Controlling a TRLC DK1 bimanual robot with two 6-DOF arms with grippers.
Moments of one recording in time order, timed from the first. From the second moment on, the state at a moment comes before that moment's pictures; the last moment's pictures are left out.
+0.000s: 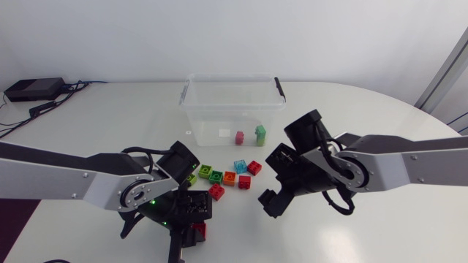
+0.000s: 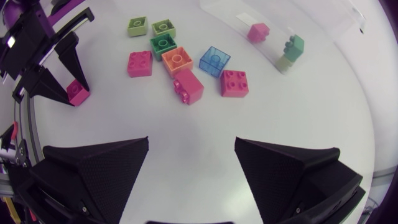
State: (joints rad) left arm -0.68 1.67 0.73 -0.38 0.29 0.79; right arm 0.57 1.56 0.74 -0.24 -0.10 -0.27
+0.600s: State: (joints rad) left arm -0.51 1.41 0.86 -0.50 0.29 0.78; right arm 0.58 1.84 1.04 -0.44 -0.15 -0.62
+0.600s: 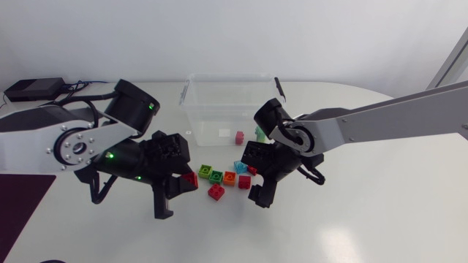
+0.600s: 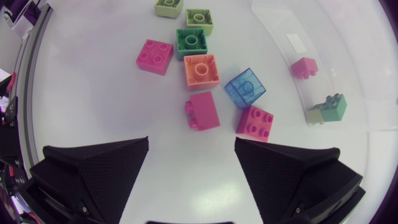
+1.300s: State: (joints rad) left arm -0.35 1.39 1.03 -0.39 0.34 0.65; right arm 0.60 1.99 1.16 -0.45 -0.18 -0.64
